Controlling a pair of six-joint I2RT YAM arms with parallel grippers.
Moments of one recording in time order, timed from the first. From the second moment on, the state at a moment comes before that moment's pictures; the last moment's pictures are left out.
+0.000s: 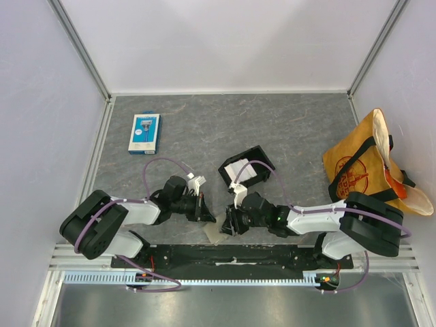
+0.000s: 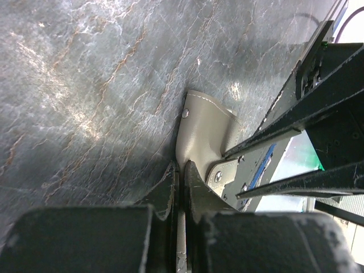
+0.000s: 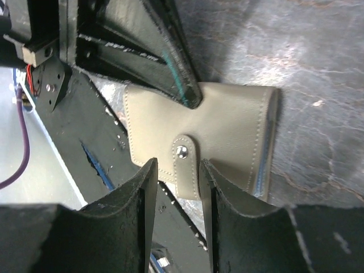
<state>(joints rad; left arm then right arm) -0.61 1.40 0.27 0.36 0.65 -0.62 1.13 1.41 0.42 0.37 -0.14 0.70</state>
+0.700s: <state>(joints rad) -0.61 1.37 0.26 0.35 0.61 -0.66 1.23 1.54 0.63 0.16 -0.11 0.54</state>
